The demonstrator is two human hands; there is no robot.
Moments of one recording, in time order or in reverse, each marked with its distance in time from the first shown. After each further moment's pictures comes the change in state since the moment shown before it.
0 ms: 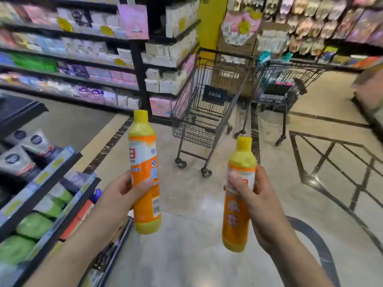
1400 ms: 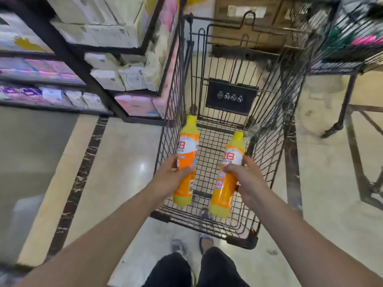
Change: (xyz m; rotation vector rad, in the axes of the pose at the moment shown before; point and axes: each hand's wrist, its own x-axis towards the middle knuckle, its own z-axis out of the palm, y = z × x) left_hand 0.897 -0.022 0.133 0.231 -0.235 -0.494; right_hand 0.881 0.106 0.087 0.123 0.272 0.694
